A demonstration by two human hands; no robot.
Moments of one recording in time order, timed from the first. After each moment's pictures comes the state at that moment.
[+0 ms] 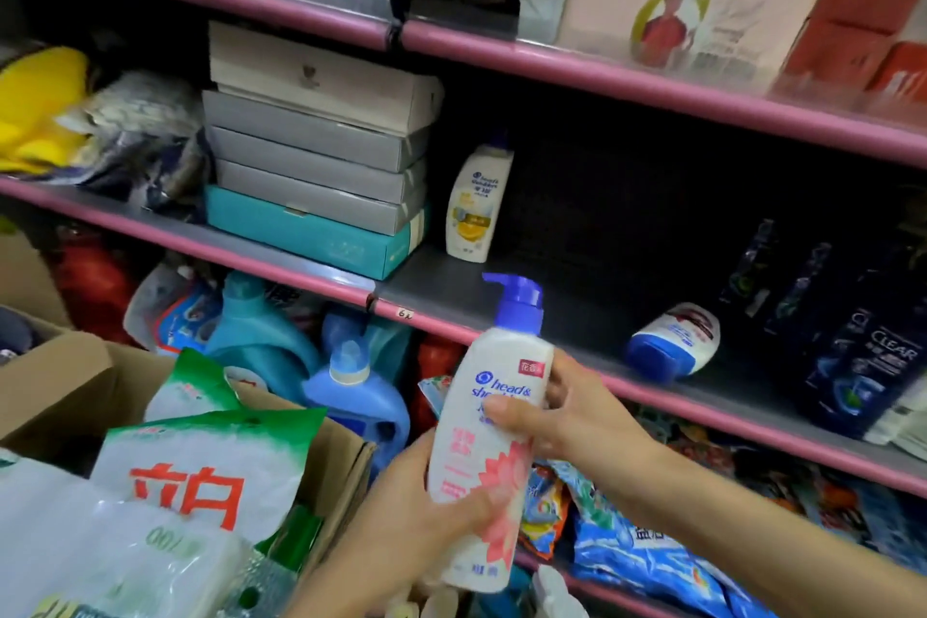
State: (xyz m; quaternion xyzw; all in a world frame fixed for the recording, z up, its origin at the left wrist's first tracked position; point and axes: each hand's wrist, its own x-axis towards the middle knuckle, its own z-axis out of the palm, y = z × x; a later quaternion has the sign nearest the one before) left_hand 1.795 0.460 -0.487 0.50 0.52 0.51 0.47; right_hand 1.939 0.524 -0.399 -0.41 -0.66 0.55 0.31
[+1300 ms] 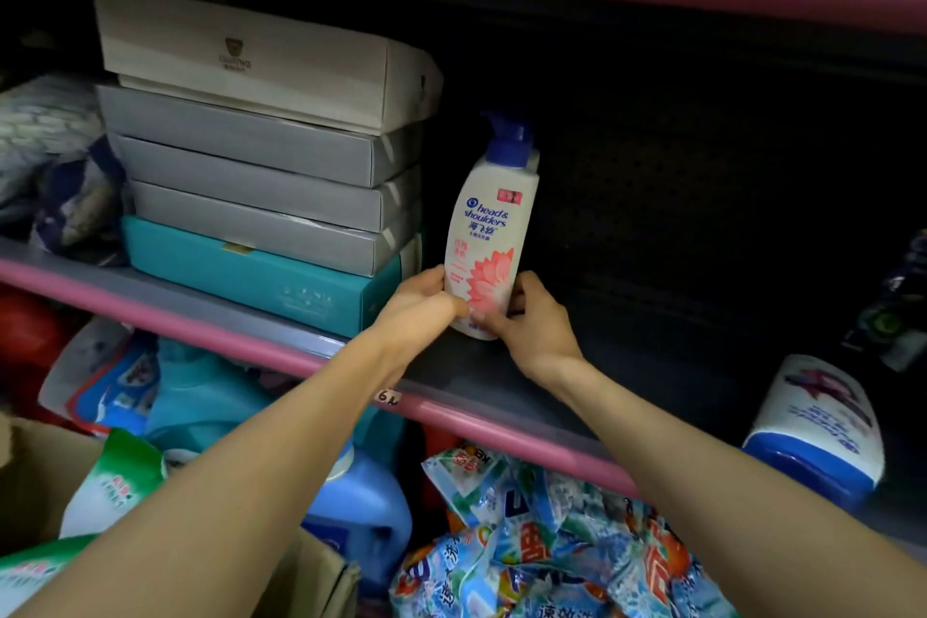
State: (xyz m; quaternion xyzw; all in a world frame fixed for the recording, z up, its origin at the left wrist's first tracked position) left_hand 1.709 0.732 -0.446 0.49 0.57 0.52 0.41; right_hand 1.847 0.776 -0.449 -0.47 -0.73 0.32 0.38
